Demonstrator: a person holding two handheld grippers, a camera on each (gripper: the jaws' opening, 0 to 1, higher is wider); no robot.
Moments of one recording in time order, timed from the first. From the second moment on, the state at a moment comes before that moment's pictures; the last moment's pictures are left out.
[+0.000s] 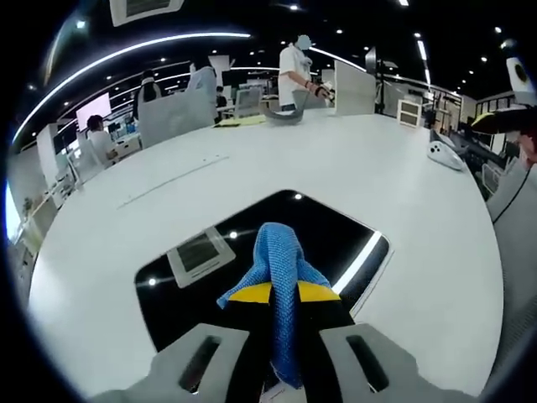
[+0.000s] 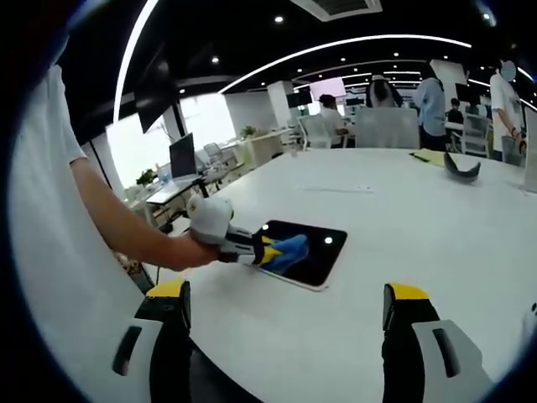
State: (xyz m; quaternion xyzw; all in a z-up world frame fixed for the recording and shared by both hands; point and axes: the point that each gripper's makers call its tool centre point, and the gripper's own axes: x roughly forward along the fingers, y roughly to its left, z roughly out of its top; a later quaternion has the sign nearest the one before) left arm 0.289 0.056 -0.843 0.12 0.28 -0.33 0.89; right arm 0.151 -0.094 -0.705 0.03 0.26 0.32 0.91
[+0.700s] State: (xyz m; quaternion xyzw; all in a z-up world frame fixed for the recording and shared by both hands) left arm 0.309 0.065 -0.841 0.12 0.27 -0.32 0.90; right arm 0.156 -0.097 -0.706 0.02 0.27 0.32 0.91
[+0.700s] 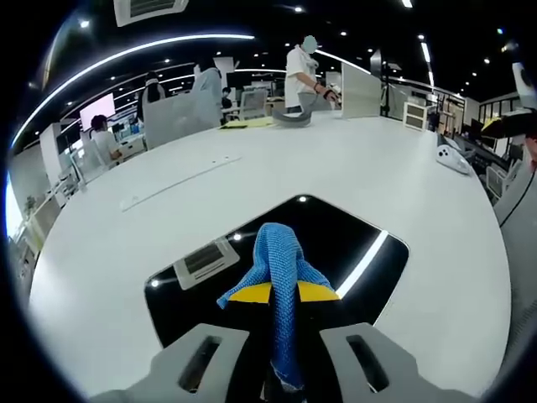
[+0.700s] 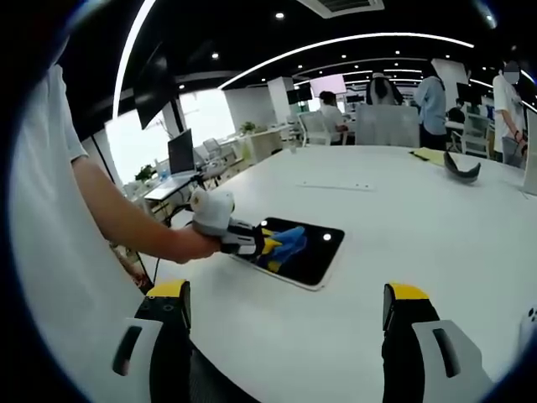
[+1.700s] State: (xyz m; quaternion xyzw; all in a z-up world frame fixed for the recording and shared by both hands) left arm 0.339 0.077 -0.842 0.13 0.27 -0.31 0.90; right arm 0.162 -0.097 -0.711 0.02 0.28 0.32 0.91
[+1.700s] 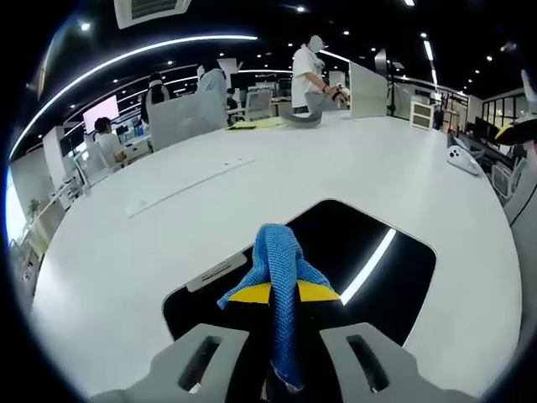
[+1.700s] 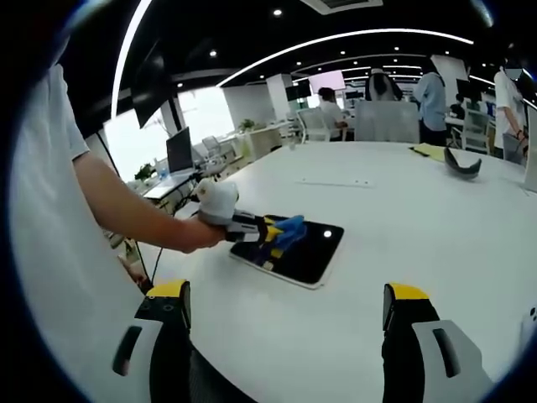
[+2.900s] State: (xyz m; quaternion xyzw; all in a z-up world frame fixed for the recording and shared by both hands) left arm 0.375 0.095 -0.841 0.14 0.27 -0.29 0.91; right arm 0.167 -0.100 -0.718 0.03 0.29 0.31 0.90
